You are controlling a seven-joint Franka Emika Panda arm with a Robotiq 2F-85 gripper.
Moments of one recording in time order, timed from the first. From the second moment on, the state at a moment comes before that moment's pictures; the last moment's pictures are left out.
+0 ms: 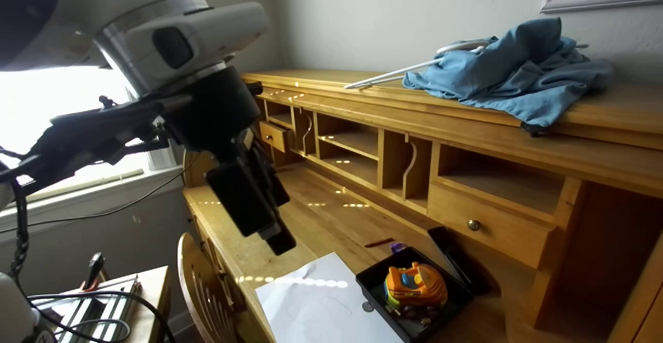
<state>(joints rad) -0.16 -0.69 -0.17 -2.74 -0.17 2.45 -0.05</state>
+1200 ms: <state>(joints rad) -0.23 -0.30 -0.09 -2.69 -0.18 3.14 -0.03</state>
